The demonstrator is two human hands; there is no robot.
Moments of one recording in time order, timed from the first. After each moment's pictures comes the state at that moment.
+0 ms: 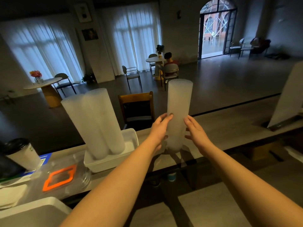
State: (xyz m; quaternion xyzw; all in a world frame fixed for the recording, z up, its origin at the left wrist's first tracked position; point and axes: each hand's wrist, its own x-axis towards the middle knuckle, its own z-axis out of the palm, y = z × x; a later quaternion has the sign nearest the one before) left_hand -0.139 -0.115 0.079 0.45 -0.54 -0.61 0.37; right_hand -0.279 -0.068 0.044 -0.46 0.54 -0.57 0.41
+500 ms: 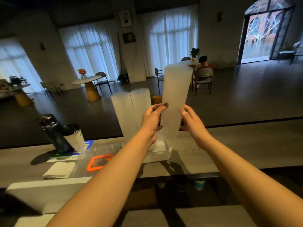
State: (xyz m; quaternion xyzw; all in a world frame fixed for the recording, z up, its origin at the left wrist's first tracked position) left_hand -0.011 -0.119 0.138 0.47 -0.48 -0.52 0.53; right_hand -0.163 -0.106 0.105 -0.57 0.43 -0.56 0.43
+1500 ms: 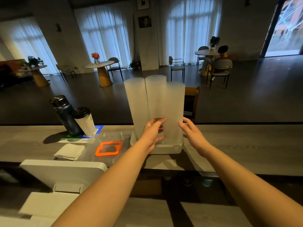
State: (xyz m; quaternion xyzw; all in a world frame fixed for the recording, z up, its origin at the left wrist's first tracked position) left_hand 0.044 -0.124 0.064 0.52 -0.40 -0.57 0.49; right_hand -0.125 -0.133 0.034 -0.59 0.48 -0.43 0.47
